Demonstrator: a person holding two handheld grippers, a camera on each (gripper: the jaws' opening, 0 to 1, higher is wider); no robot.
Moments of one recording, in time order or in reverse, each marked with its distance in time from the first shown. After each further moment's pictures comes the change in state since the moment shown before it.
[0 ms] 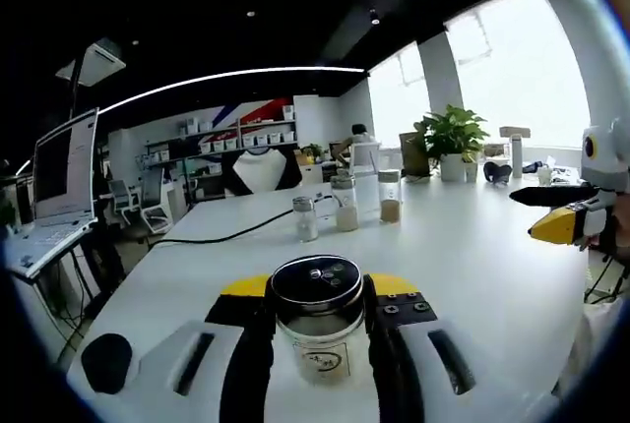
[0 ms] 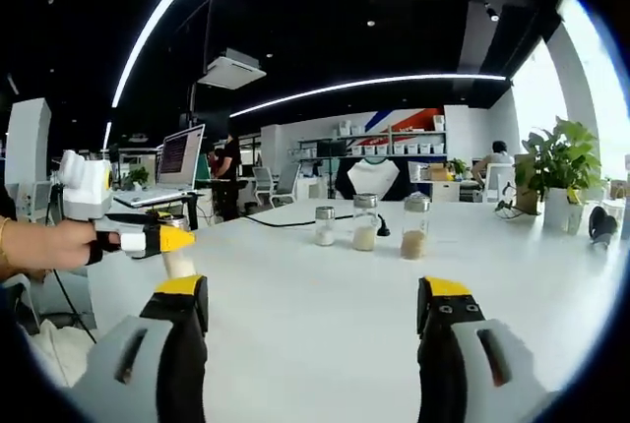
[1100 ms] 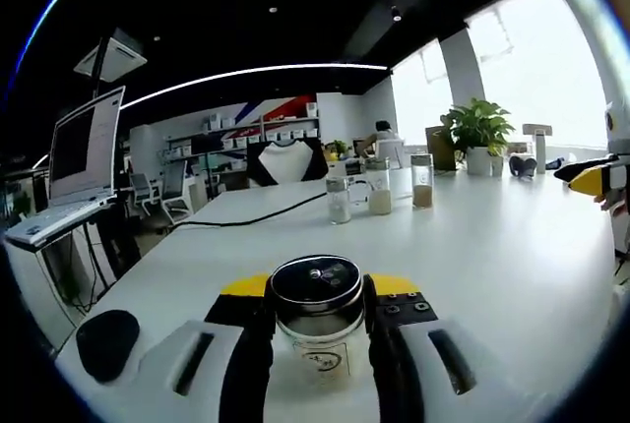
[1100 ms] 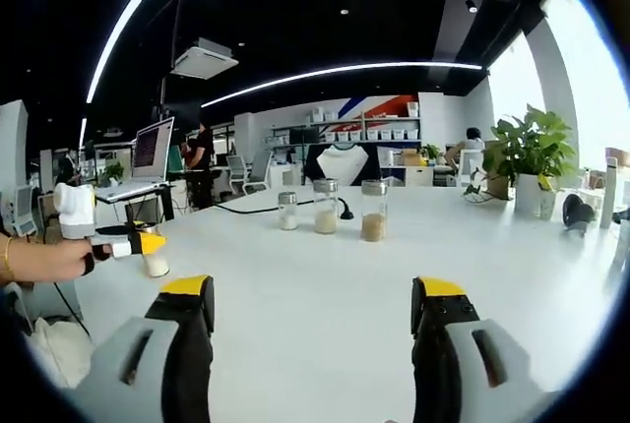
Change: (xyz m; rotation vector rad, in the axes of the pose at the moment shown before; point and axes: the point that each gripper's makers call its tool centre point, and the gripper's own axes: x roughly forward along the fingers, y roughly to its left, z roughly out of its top) left arm 0.001 0.028 -0.029 -0.012 0.000 0.104; right arm -0.019 -0.034 -0.010 0.026 0.067 -0.095
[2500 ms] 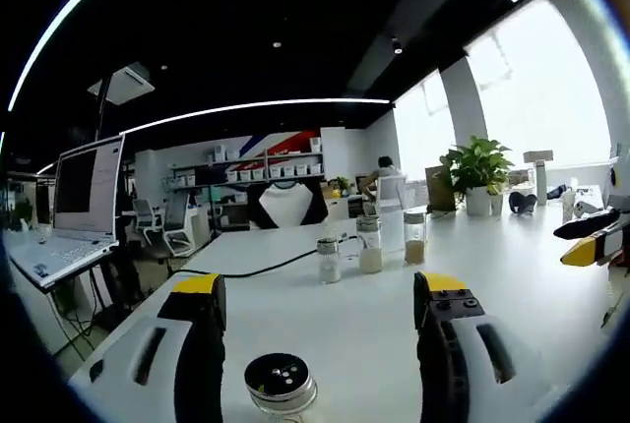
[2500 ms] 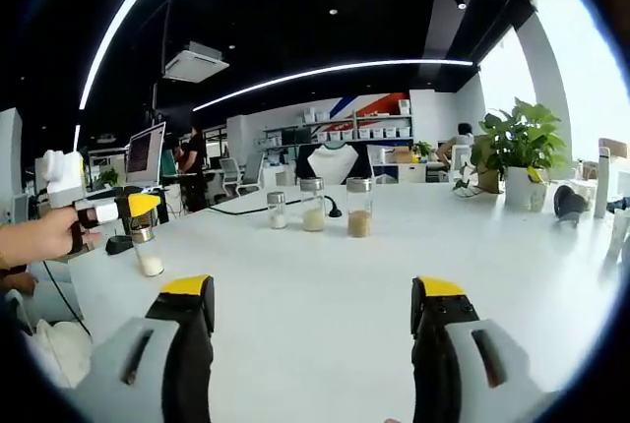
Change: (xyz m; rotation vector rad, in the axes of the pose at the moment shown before) left arm -0.001 -0.024 0.083 -0.005 -0.164 0.000; right arm -0.015 -0.019 -0.003 0.032 -0.004 -0.027
